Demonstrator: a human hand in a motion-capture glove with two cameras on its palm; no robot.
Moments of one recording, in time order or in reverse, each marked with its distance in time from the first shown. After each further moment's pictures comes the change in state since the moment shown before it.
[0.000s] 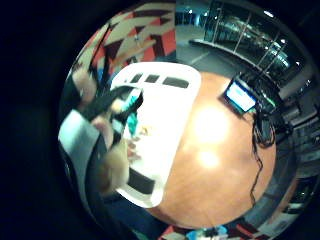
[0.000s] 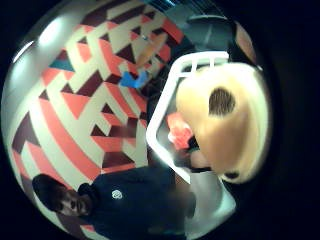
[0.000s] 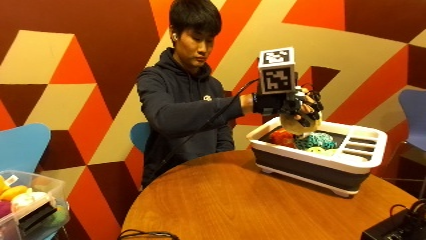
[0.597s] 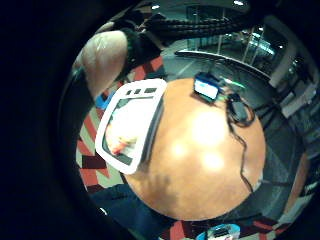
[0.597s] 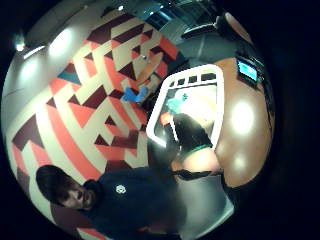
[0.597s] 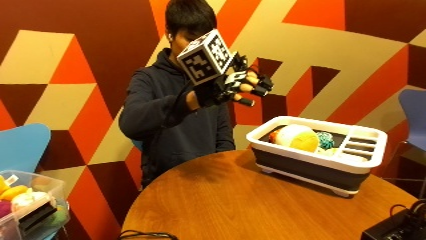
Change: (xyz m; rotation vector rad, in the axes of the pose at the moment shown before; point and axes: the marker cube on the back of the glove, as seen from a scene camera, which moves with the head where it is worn) arm 0.063 0.122 -0.097 0.307 0.014 0.059
